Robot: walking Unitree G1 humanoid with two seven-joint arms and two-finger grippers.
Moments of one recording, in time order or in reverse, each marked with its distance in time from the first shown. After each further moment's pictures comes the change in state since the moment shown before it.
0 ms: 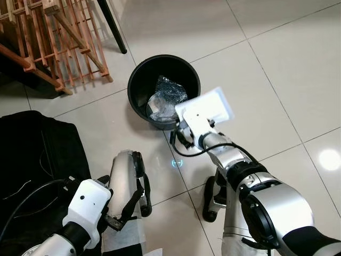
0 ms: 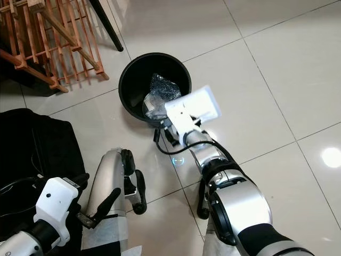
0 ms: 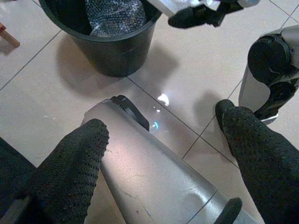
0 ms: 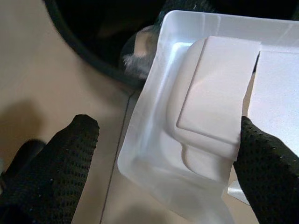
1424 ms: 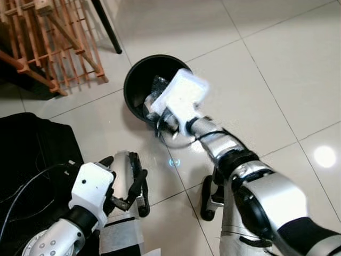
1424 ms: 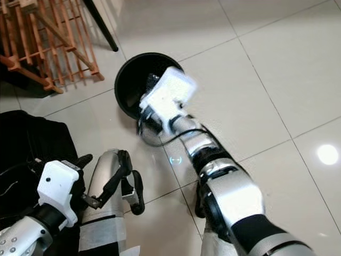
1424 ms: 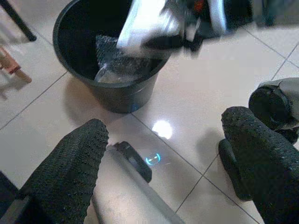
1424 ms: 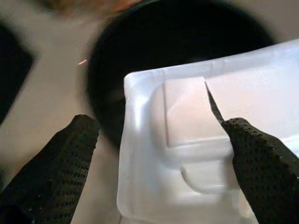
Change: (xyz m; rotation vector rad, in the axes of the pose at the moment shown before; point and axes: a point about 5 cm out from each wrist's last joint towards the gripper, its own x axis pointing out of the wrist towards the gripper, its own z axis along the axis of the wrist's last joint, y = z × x) left arm 0.013 0.001 0.023 -0.020 -0.132 0.046; right arm 0.003 -0.002 0.054 0.021 -0.194 0.066
